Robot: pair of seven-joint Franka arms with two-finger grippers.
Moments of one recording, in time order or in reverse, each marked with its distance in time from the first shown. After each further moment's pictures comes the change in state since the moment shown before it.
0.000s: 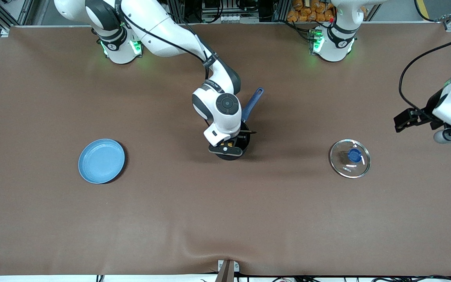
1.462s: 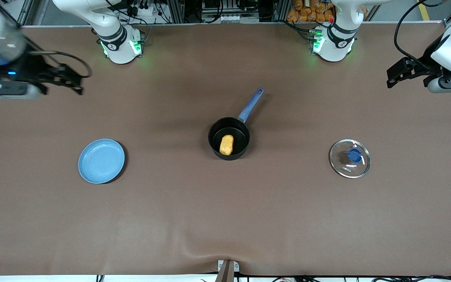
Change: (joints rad) left arm -0.065 -0.167 0.027 -0.042 -0.097 -0.199 -0.002; right arm -0.651 -0.857 0.005 -0.124 0.004 -0.748 -0.800
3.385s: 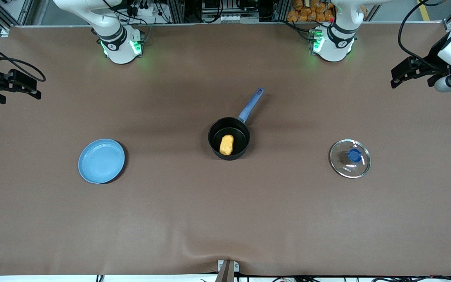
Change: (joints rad) left arm 0.006 0.000 0.009 0.014 -0.001 0.002 0.002; right arm -0.041 0.010 -0.118 -0.030 -0.001 0.003 -0.272
